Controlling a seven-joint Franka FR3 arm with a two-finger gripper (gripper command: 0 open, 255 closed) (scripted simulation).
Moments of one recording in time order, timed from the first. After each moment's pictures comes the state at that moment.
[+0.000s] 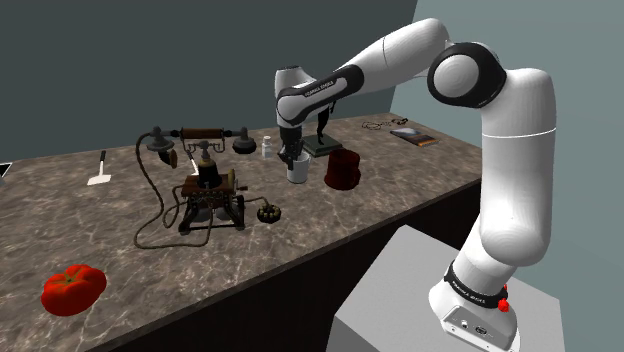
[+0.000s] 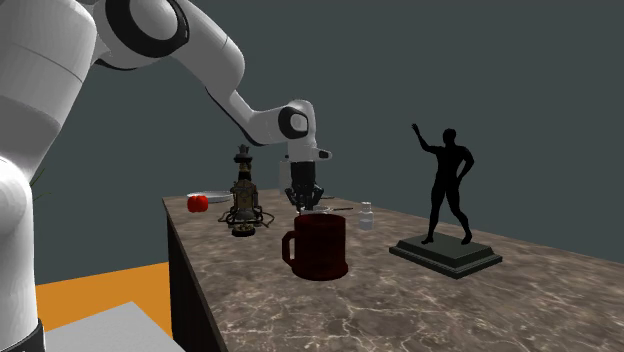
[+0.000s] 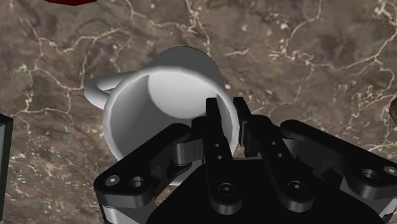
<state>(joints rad) 0.00 0.39 0.02 -1.73 -0.10 2.08 -0.05</state>
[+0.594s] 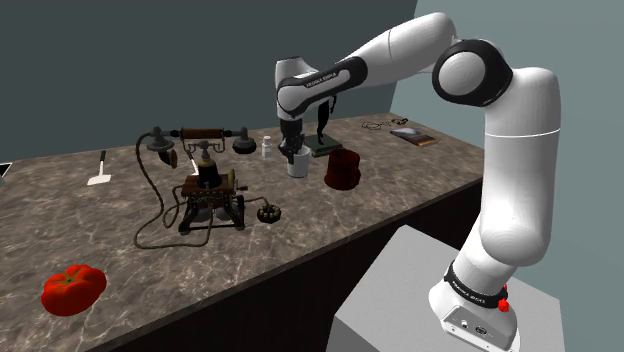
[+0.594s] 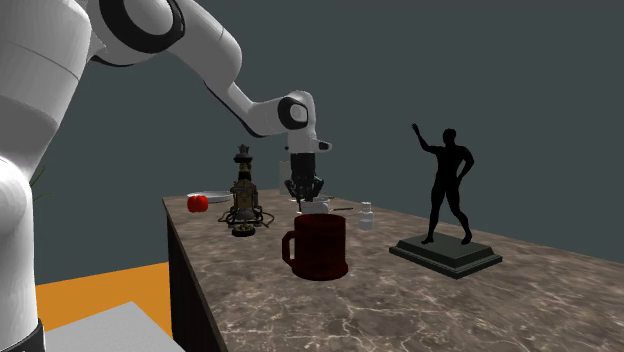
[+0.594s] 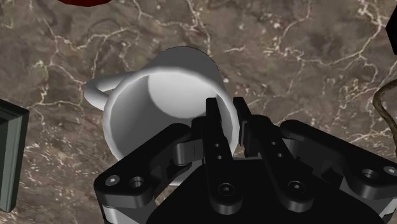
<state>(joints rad) 0.00 0.36 0.02 -1.70 -0.10 2.02 -0.05</state>
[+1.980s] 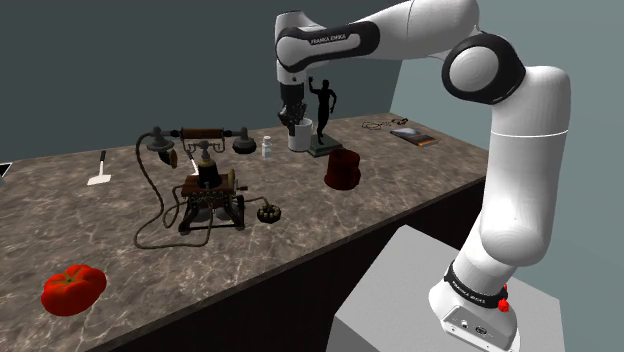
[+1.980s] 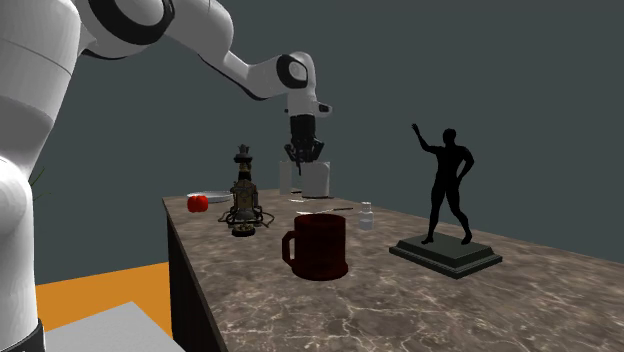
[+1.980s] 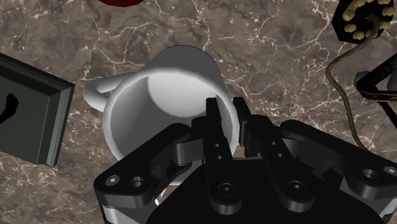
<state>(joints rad) 0.00 0.31 0.03 -1.49 -0.09 1.76 -0.07</state>
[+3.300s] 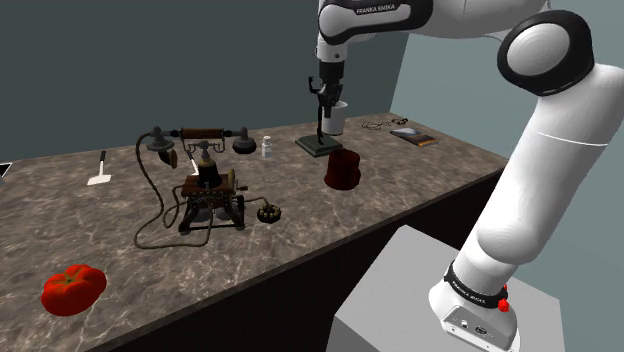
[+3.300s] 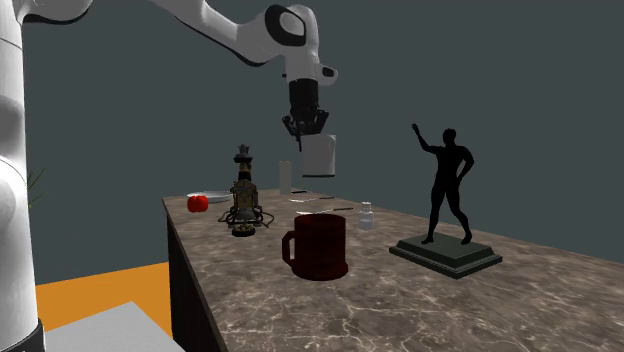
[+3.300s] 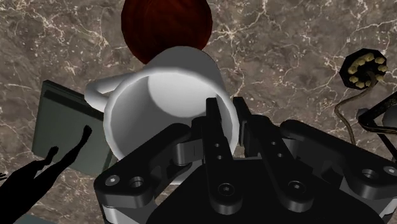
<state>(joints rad) -0.08 0.04 -0.03 -1.68 -0.08 1.69 -0.22</state>
